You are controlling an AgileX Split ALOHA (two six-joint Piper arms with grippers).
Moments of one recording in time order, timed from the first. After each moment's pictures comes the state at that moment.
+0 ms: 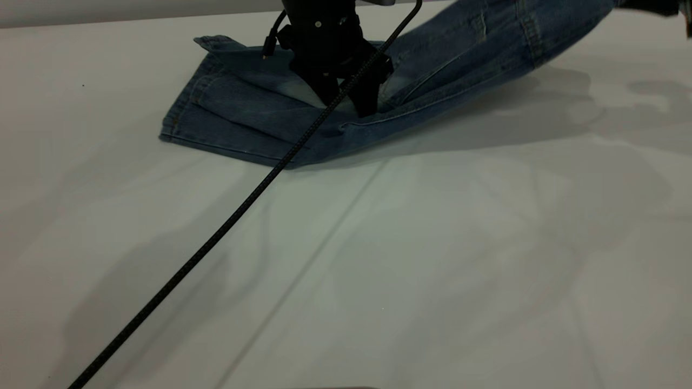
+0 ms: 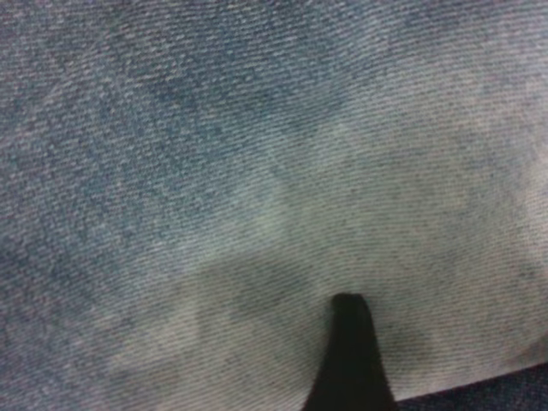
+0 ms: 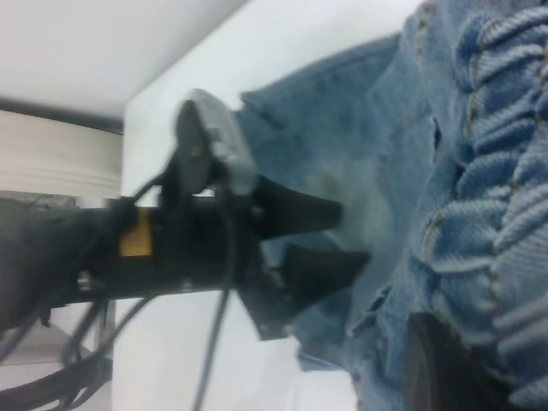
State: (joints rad) left arm -0.50 2.63 -2.16 -0.15 0.84 0.26; right arm -0.27 2.12 -1.16 1.53 1.07 -1.17
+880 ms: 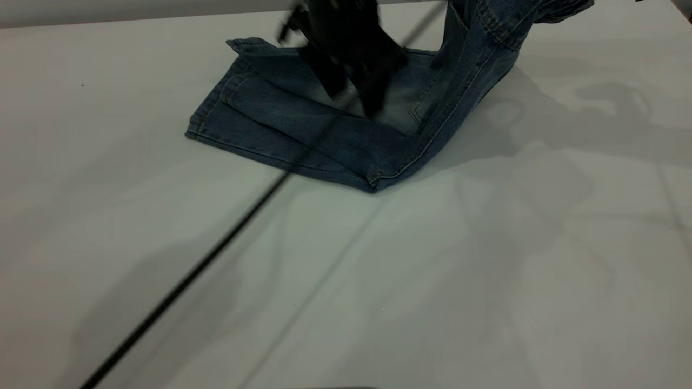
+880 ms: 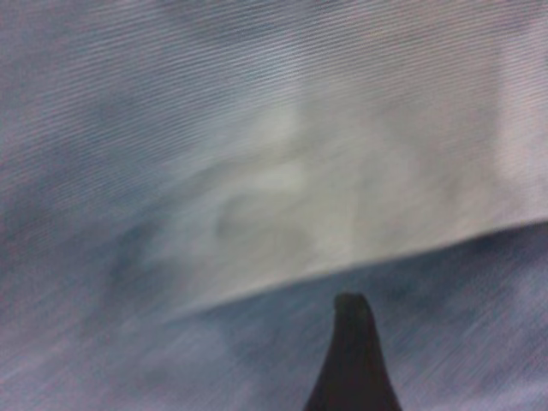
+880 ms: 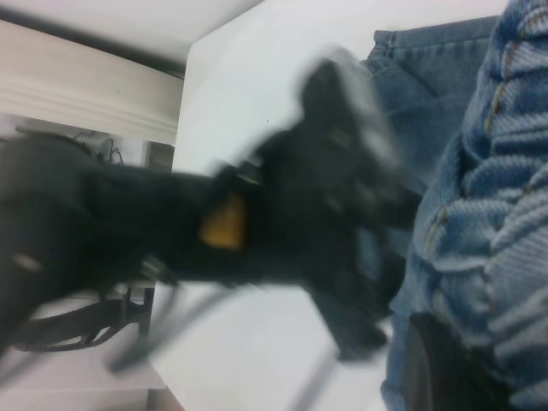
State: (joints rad) left arm -0.54 2.57 -2.23 -0.03 1.05 0.22; right arm -0.13 2.05 -1.16 1.55 1.08 -1.13
